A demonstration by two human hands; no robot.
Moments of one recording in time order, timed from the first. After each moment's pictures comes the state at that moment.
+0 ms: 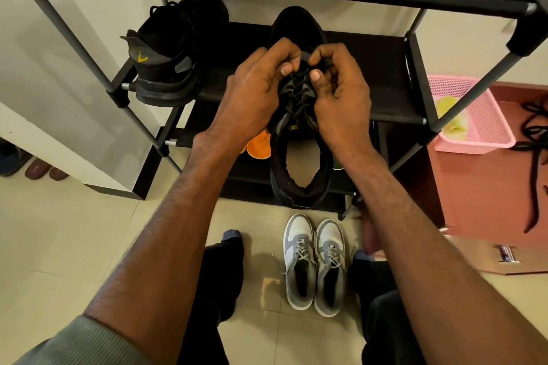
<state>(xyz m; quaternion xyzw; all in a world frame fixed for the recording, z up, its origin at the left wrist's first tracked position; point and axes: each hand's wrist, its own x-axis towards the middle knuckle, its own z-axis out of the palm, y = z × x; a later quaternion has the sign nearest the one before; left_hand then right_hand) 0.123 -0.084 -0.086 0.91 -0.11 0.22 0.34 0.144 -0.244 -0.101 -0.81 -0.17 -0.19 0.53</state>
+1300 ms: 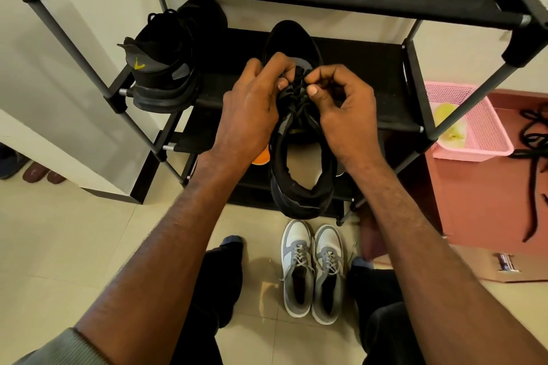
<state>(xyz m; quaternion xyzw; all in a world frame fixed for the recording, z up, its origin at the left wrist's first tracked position) 0.111 -0.096 -0.092 0.92 -0.07 0.28 0.28 0.141 -0.257 -0.094 -0.78 -0.17 -0.12 0.59</state>
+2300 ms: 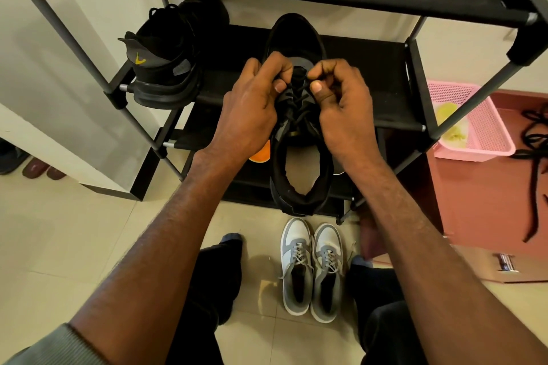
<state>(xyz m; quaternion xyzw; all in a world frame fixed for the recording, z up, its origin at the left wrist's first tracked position) 0.107 -0.093 -0.091 0.91 -0.06 0.24 0.33 0.139 -0.253 -0.093 -0.80 -0.16 -0.12 0.57</state>
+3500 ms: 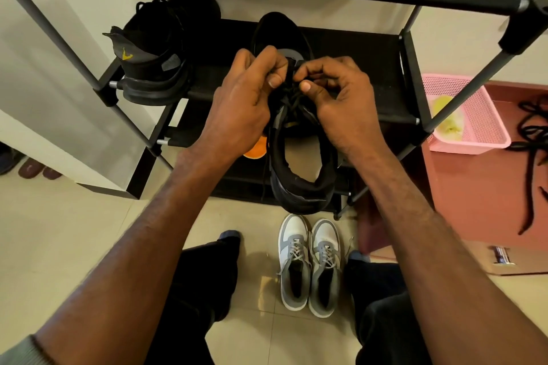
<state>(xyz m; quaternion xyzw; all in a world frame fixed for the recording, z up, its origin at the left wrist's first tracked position) 0.099 -0.097 -0.082 0.91 -0.08 0.22 0.33 0.144 -0.266 -0.091 -0.79 -0.20 -0.09 0.57</state>
